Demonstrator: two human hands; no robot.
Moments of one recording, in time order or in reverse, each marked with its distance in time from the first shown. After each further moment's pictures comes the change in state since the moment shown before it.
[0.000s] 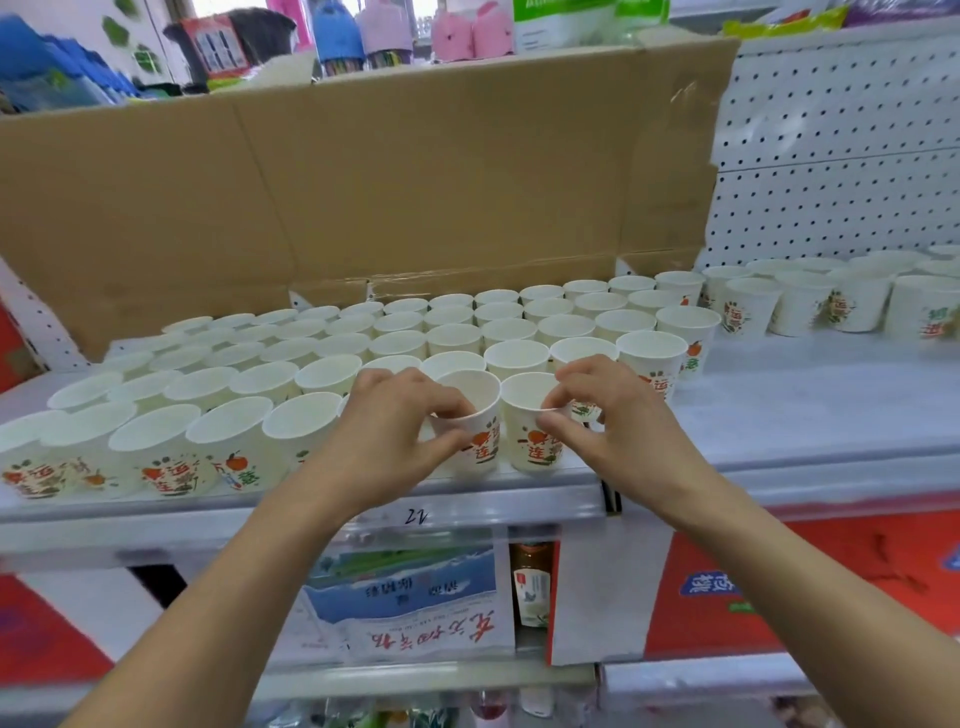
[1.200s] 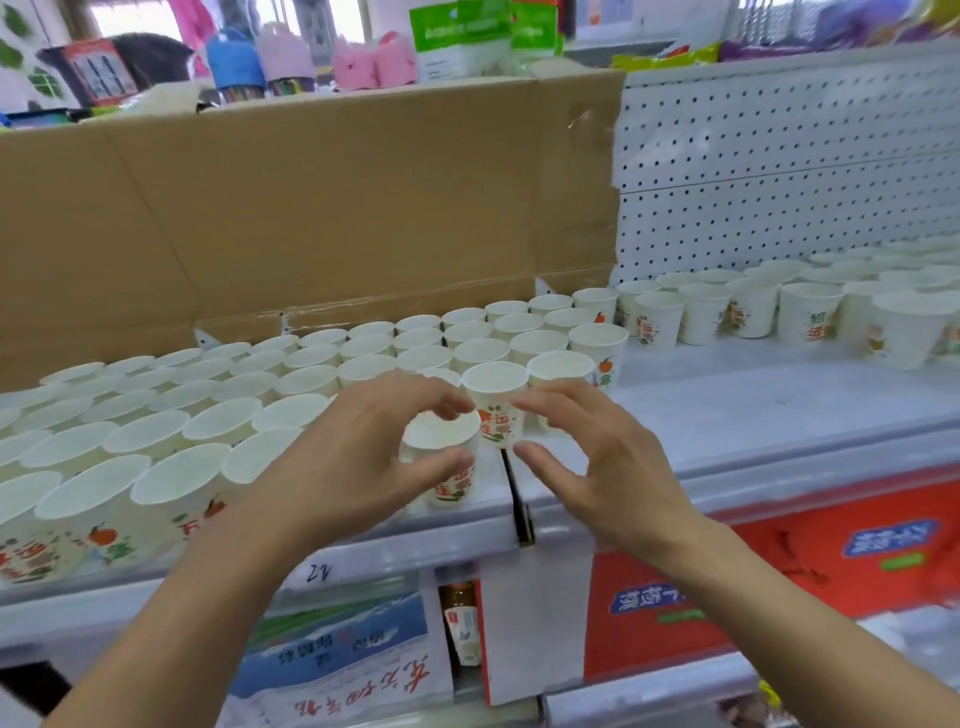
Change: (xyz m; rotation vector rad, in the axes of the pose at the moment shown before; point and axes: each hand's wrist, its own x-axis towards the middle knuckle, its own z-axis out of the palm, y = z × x) left_hand 0.032 0.061 -0.001 -0.085 -0.063 0.136; right_hand -0.027 0.042 -0.031 -0.137 0.181 -0.161
